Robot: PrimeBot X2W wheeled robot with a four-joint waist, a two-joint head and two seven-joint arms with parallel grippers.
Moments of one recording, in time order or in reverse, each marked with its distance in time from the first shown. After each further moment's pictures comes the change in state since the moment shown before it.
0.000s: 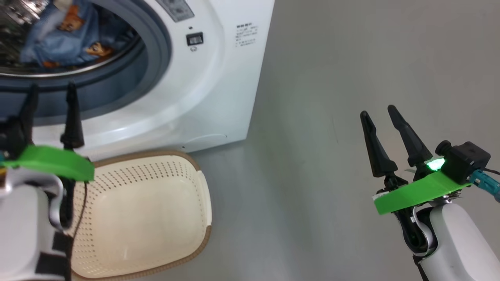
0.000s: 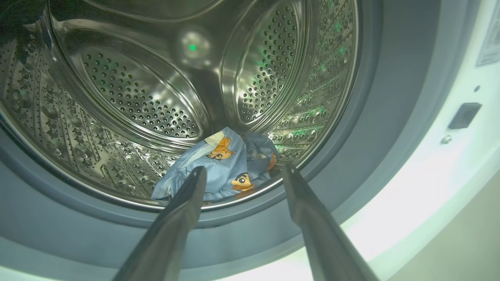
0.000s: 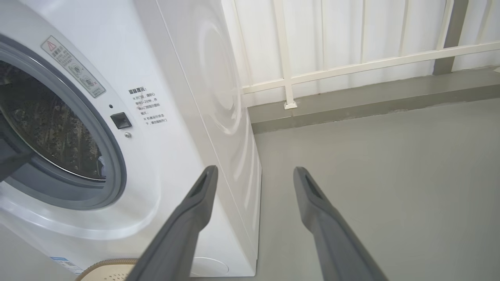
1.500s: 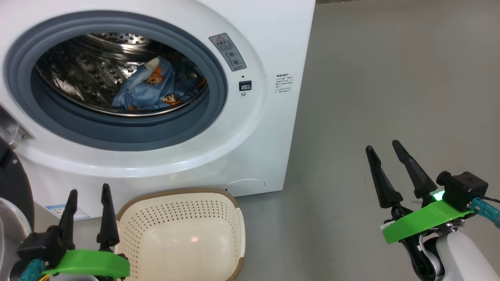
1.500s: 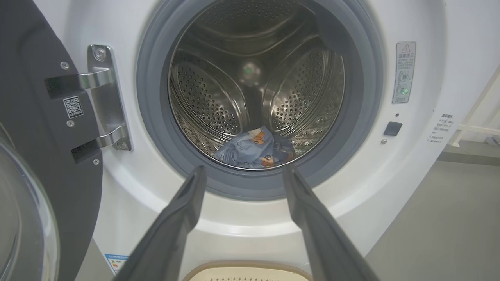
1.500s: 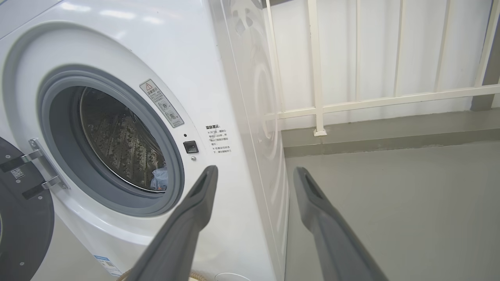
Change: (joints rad) left arm 0.513 -0.127 0.028 -0.337 -0.062 0.043 0.000; right arm 0.122 -0.038 0.001 0.007 -0.007 0.000 0.000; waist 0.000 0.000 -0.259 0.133
